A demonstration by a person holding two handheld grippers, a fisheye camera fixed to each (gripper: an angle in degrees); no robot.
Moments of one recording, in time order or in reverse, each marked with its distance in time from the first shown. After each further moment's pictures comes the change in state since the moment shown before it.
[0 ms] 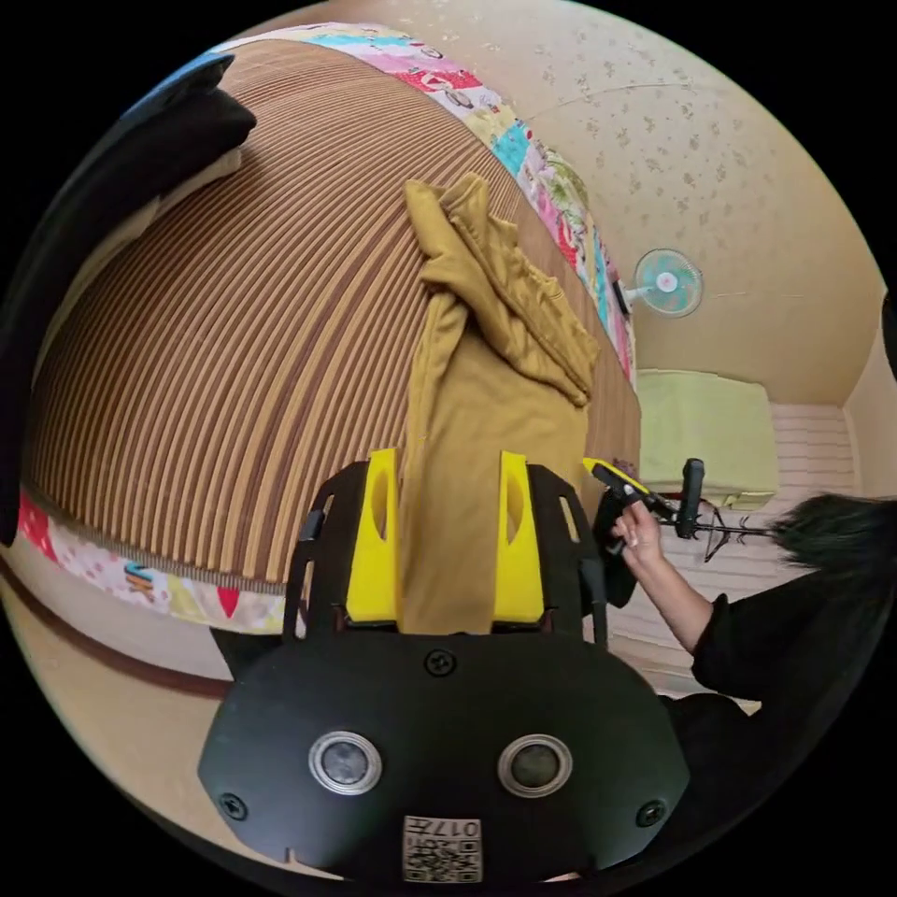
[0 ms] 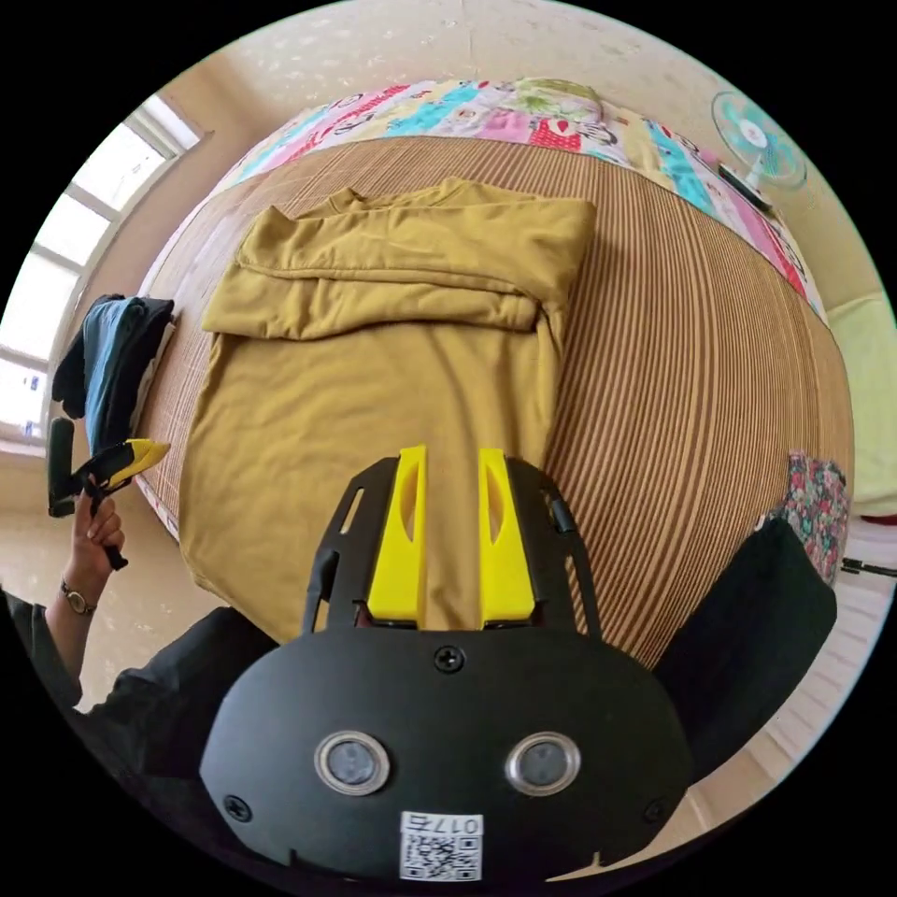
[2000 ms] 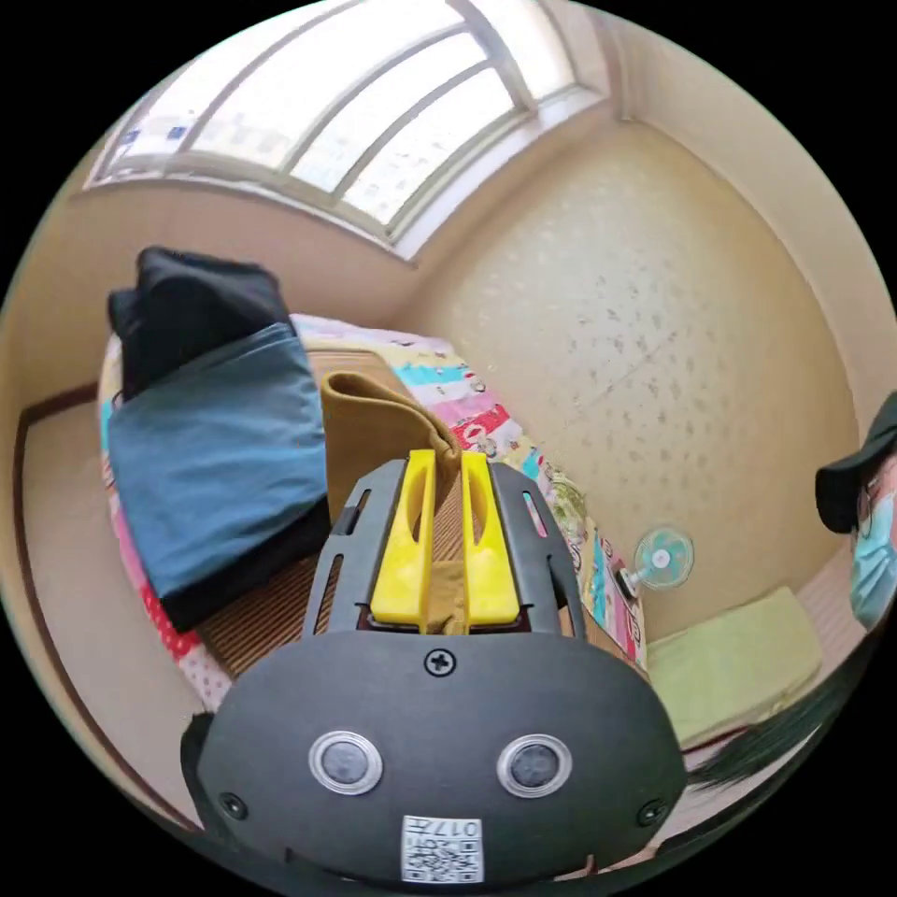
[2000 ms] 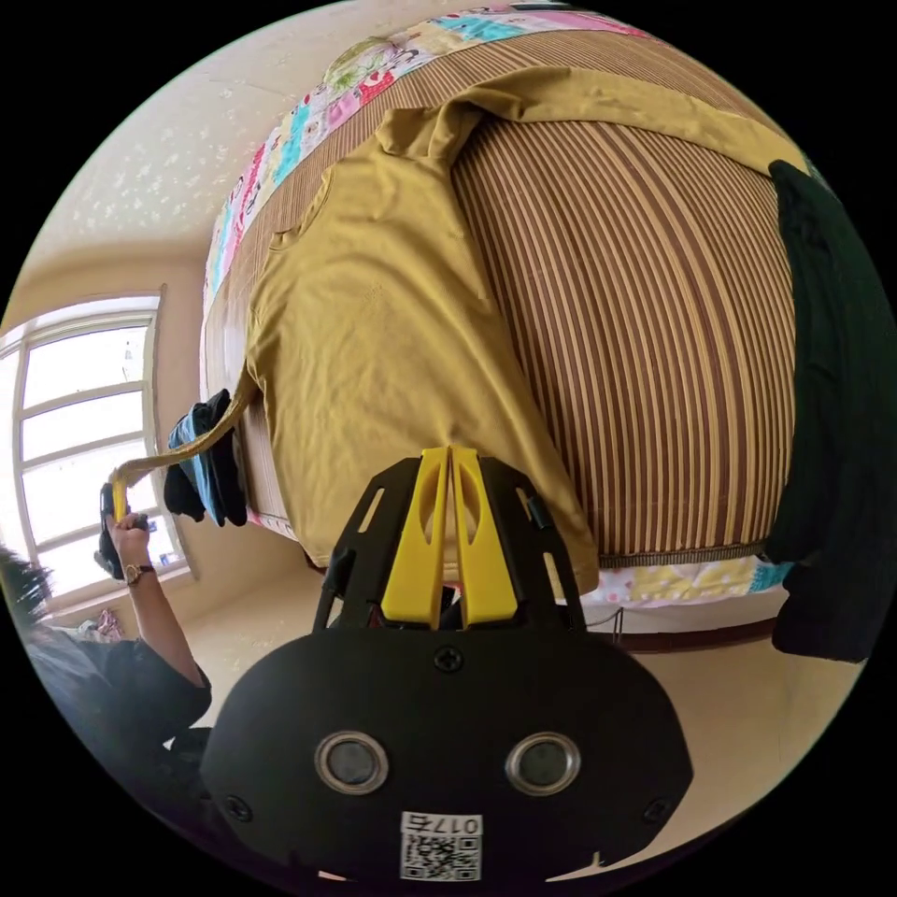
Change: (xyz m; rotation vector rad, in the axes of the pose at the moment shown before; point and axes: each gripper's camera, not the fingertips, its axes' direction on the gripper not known) left arm 0.032 -0.052 -0.290 1.029 -0.076 -0.066; right arm 0.150 0.207 0.028 -0.052 -0.426 0.402
